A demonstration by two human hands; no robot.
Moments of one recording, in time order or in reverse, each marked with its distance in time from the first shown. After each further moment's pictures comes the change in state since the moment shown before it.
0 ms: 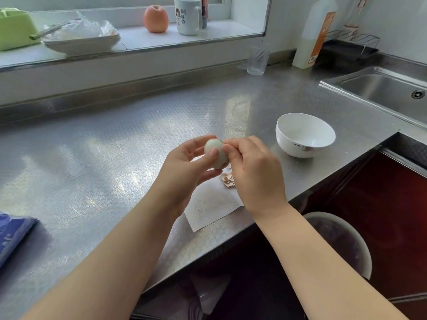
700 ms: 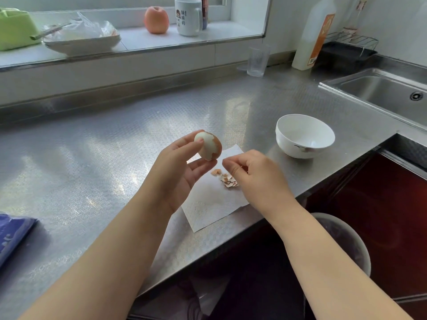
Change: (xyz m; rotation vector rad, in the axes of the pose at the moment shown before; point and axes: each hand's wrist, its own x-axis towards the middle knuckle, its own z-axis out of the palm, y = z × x) left_hand 0.006 0.009 -0.010 -0.246 0.042 -0.082; right_hand -0.002 0.012 -0.013 0.145 -0.435 0.300
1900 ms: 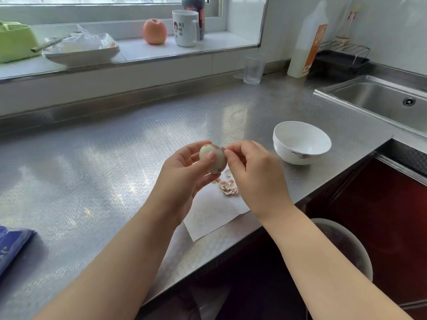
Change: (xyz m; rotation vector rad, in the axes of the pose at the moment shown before) left_hand -0.006 -0.008 0.008 0.132 -0.011 0.083; right_hand 0.007 -0.017 0.000 -0.026 0.316 -0.235
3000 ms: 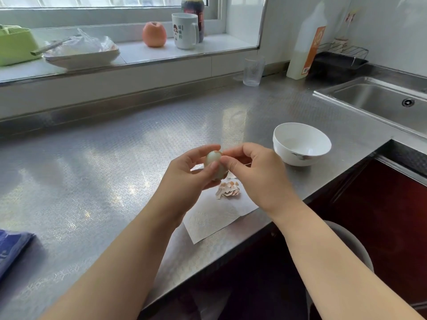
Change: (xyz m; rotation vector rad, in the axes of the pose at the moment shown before) left_hand -0.002 0.000 0.000 0.321 -0.058 0.071; right_hand 0.006 0.002 -0.009 0.265 -0.193 0.216
